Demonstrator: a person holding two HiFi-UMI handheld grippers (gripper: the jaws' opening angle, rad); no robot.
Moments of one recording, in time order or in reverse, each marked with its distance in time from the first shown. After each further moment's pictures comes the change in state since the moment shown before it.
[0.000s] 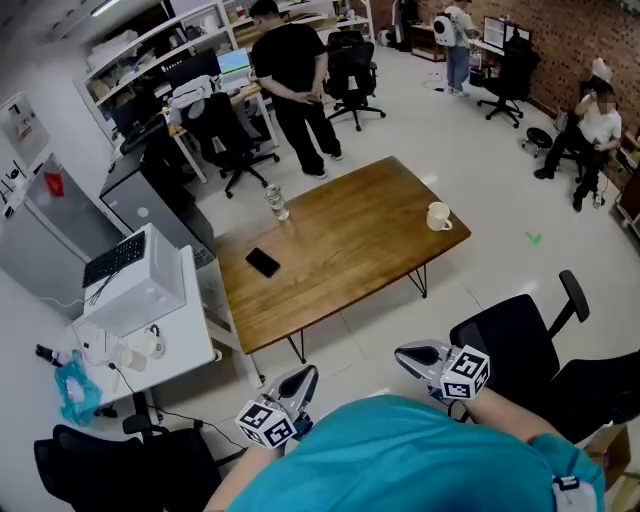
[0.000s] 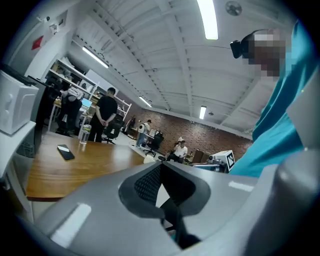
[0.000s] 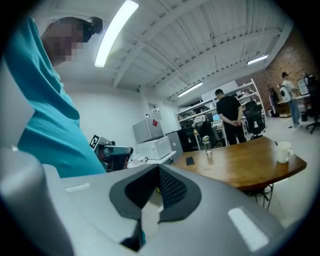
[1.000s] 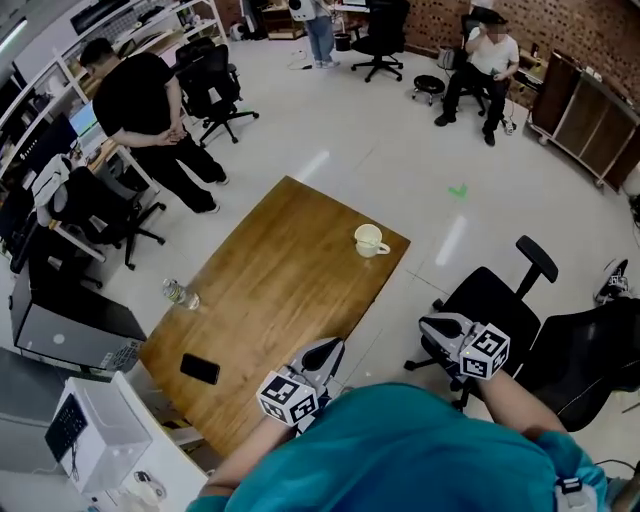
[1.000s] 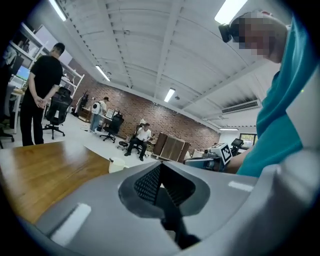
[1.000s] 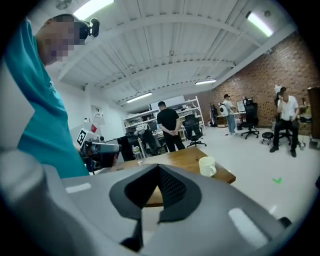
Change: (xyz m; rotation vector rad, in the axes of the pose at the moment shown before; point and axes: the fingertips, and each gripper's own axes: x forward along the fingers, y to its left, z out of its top) left arm 0.295 0.236 0.048 0.008 0.173 -0.553; right arm 0.082 -0.298 0.049 0.066 0.002 -0.654
